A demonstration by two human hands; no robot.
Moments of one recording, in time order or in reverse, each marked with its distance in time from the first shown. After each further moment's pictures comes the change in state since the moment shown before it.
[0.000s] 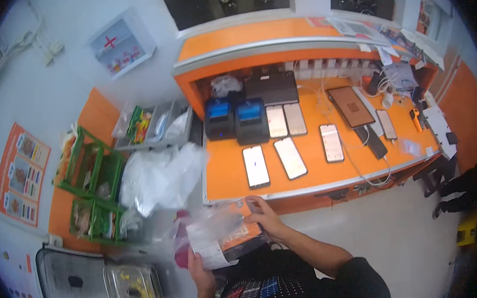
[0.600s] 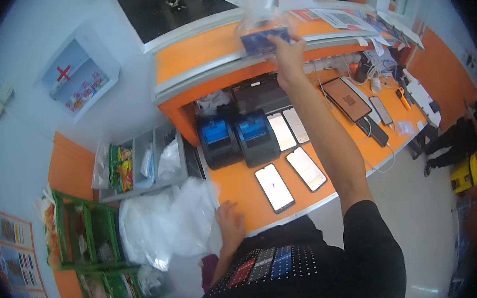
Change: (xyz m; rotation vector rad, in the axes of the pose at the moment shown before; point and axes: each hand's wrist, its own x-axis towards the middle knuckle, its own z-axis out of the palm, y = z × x) left_hand 0.264 -0.110 0.027 1.003 -0.577 0.561; right_hand 0.244 -0.352 0.015 0.002 0.786 -0.899
